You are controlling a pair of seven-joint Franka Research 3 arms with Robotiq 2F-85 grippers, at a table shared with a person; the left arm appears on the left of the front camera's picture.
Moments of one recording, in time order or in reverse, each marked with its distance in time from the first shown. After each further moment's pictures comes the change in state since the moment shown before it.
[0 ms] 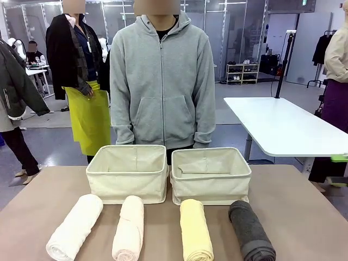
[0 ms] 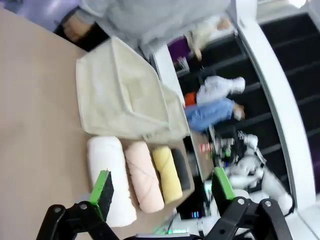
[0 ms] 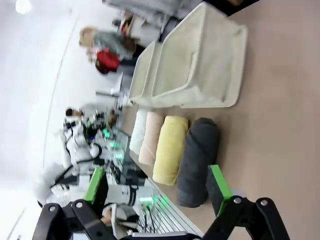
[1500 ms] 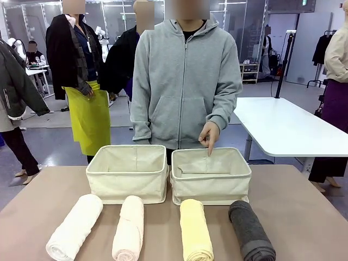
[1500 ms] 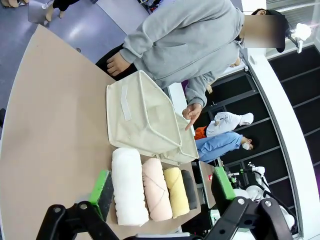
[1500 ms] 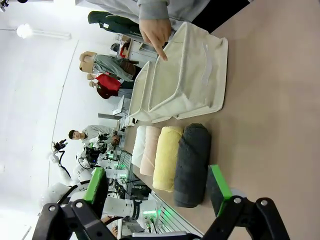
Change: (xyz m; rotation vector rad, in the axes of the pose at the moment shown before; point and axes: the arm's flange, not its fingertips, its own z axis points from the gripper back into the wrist) left arm -0.010 0.007 0.060 0.065 -0.137 0.023; right arm -0.017 -0.013 0.036 -0.001 -0.104 -0.043
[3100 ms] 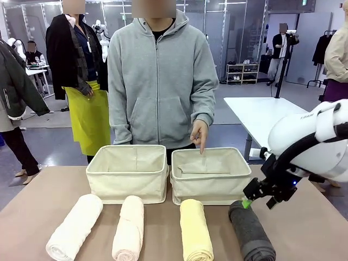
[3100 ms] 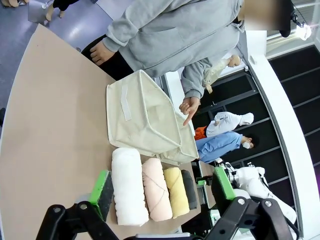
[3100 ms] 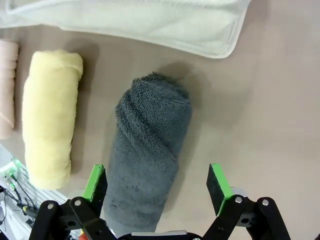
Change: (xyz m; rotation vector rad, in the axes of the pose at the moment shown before) left arm 0.000 0.000 0.000 0.000 0.001 0.001; right arm -0.075 0.065 -0.310 -0.867 0.565 0.377
